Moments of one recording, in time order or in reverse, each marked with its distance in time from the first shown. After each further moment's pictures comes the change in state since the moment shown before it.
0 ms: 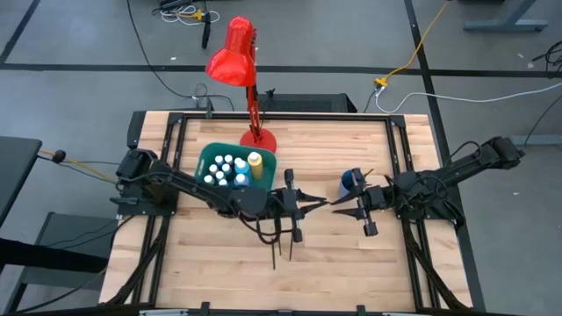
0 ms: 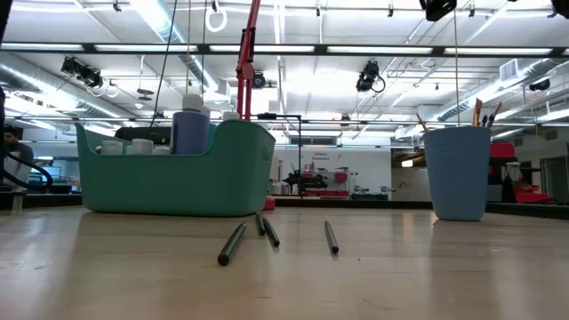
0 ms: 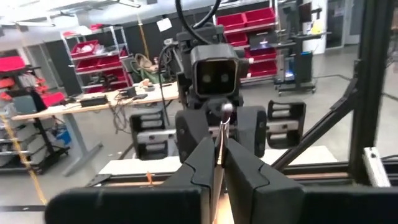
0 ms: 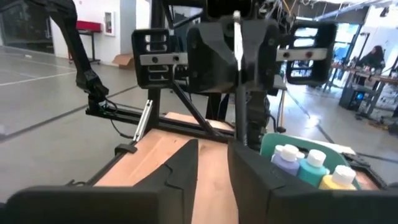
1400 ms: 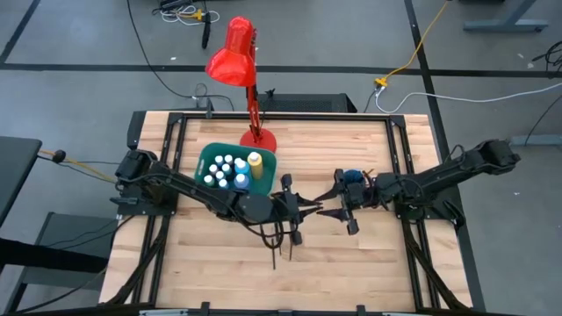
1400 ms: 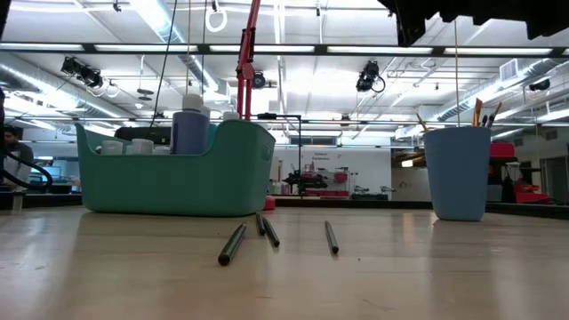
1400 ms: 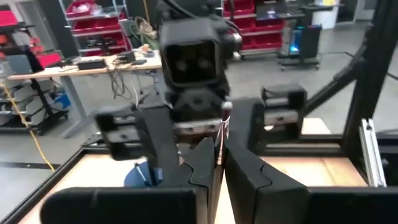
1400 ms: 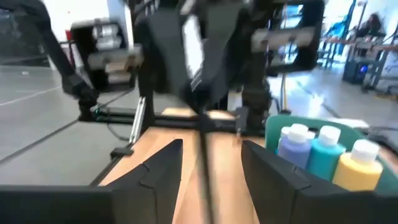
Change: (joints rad) left arm -0.016 0.000 0.000 -0.153 -0.054 -0.124; right arm -0.106 0.228 0.002 0.206 -0.074 0.124
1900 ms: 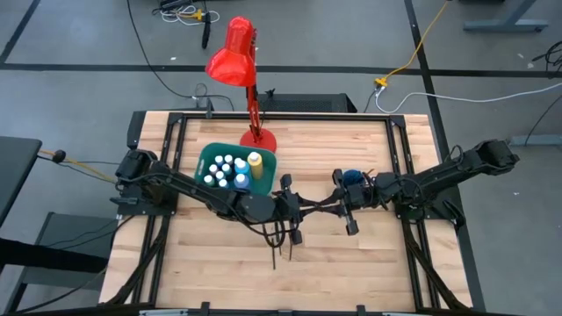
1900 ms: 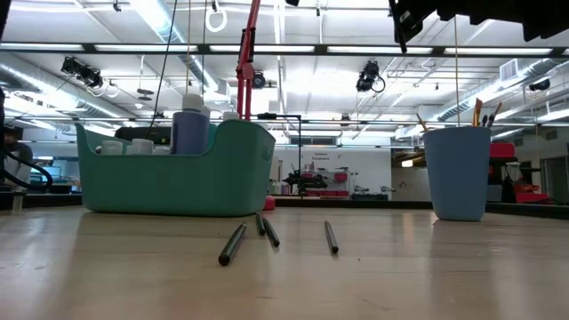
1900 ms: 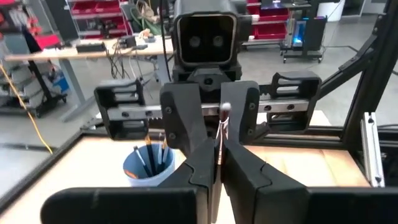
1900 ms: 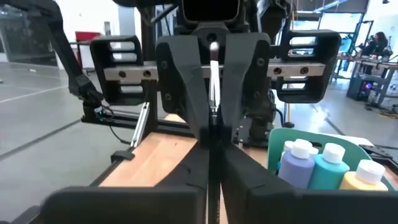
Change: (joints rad) left arm 0.001 0.000 0.000 -0.065 0.000 -0.061; right arm -0.008 0.022 -0.001 0.057 -0.037 -0.054
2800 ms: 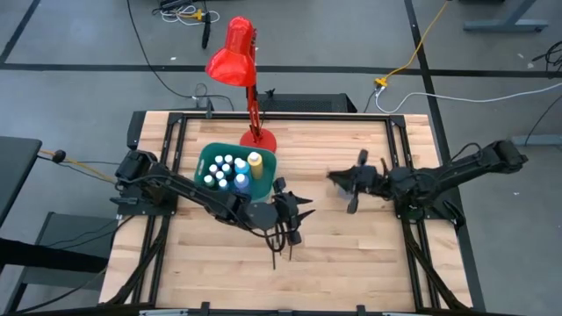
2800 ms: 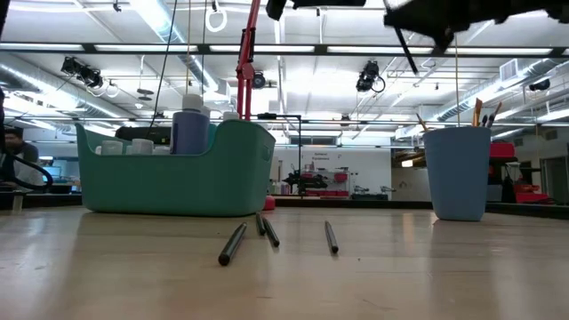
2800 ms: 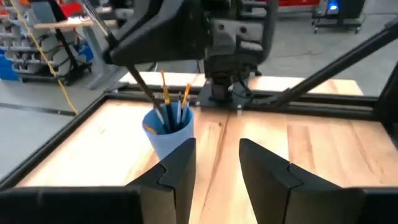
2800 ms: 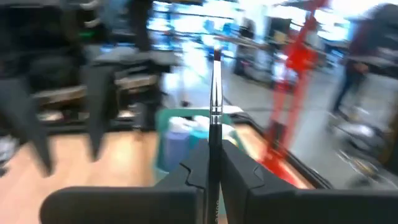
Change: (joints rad) left arm -0.022 0.002 -0.002 -0.153 -0.124 -0.091; right arm 0.017 -0.232 0.002 -0.299 0.497 0.012
